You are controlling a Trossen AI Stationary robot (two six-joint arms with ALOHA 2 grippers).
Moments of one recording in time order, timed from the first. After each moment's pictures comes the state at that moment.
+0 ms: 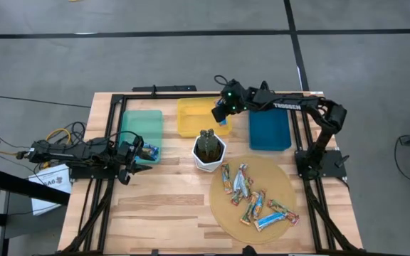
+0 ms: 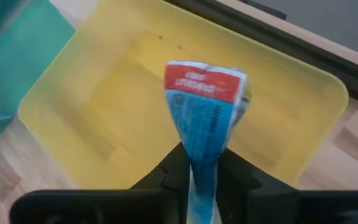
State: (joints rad) left arm -0.08 0.03 0.01 0.06 0.14 -0.15; right arm -0.50 1.76 1.22 -0.34 -0.03 0.39
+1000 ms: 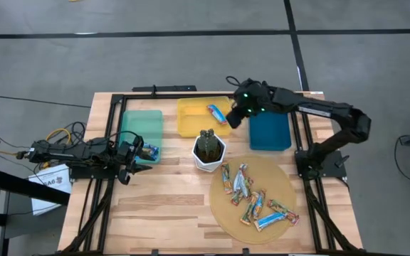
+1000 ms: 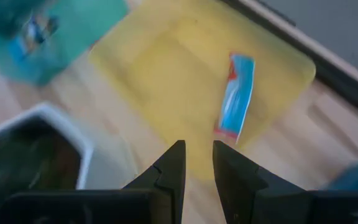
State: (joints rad) left arm -0.08 0.03 0.01 0.06 0.14 -0.15; right arm -0.43 1.47 1.22 -0.64 -0.03 0.29
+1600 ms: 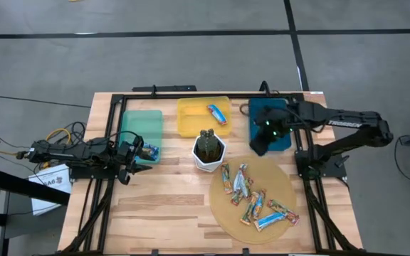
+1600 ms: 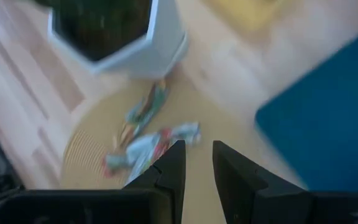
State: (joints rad) left arm -0.08 0.03 0.01 0.06 0.14 -0.15; right arm -0.11 1.22 1.22 -1.13 -0.06 0.59
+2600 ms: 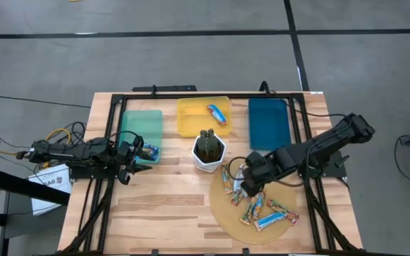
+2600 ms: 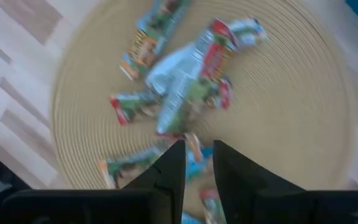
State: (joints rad) left arm -0.08 0.03 0.01 0.06 0.14 -0.15; right arm 0.40 1.48 1.22 -1.12 0.05 1.20
